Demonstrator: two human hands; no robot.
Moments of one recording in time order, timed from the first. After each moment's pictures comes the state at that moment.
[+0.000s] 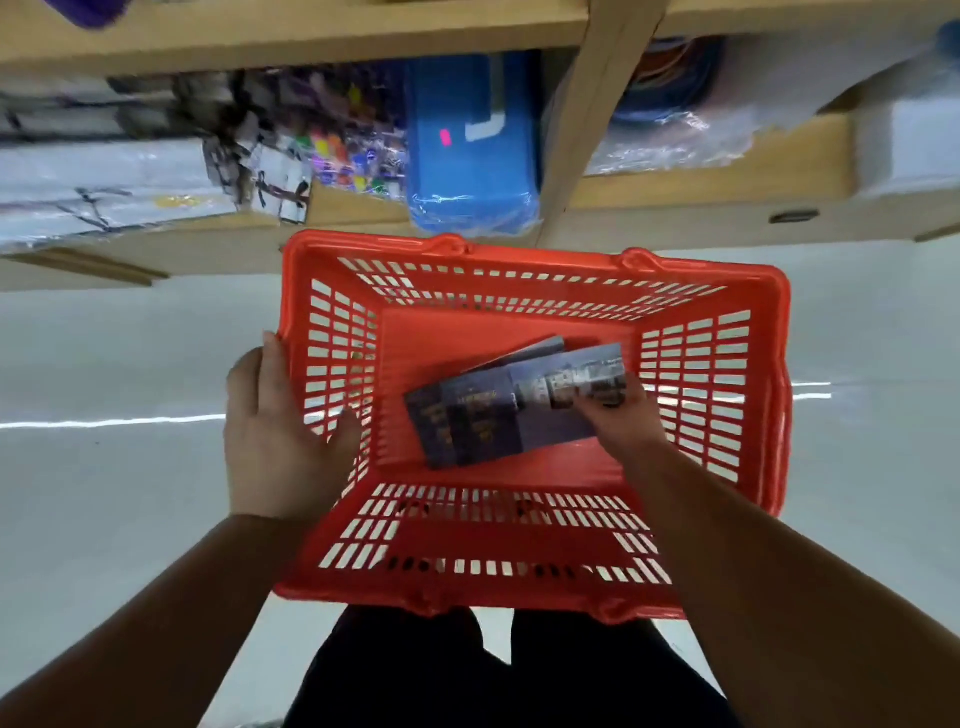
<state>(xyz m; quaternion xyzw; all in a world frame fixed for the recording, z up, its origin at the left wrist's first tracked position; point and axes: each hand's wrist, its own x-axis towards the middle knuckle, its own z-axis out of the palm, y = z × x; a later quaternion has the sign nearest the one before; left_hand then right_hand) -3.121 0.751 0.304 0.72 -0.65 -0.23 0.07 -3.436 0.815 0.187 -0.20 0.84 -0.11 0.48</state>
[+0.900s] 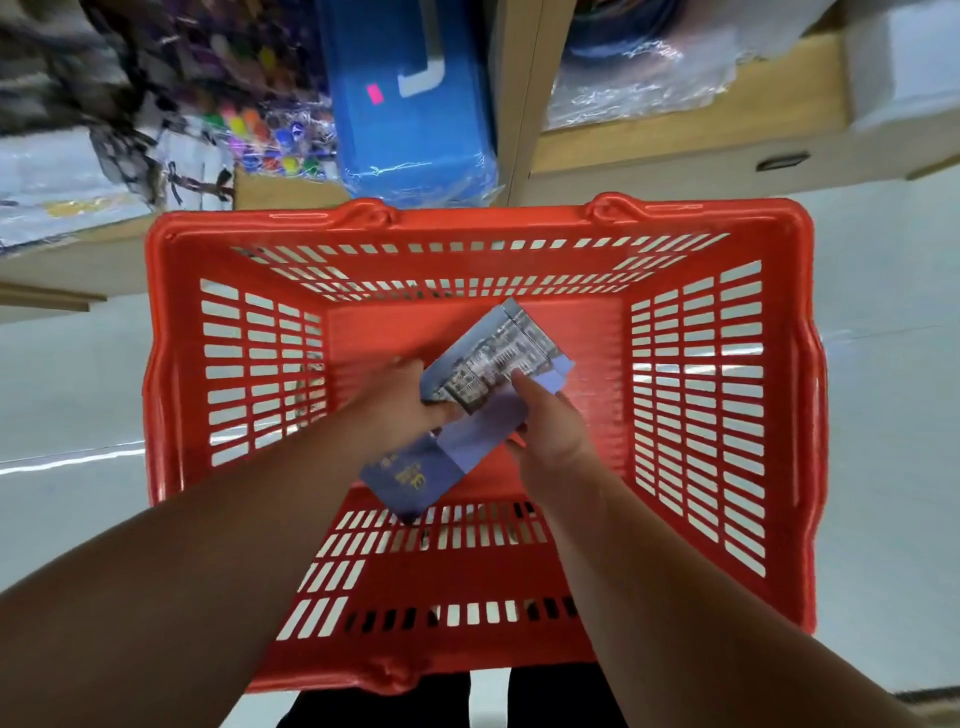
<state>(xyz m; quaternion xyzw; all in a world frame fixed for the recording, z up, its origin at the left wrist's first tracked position) -3.205 0.711 0.147 0.55 -0.67 -0.45 -0.23 -3.358 0.805 0.153 0.20 0.67 -0.40 0.59</state>
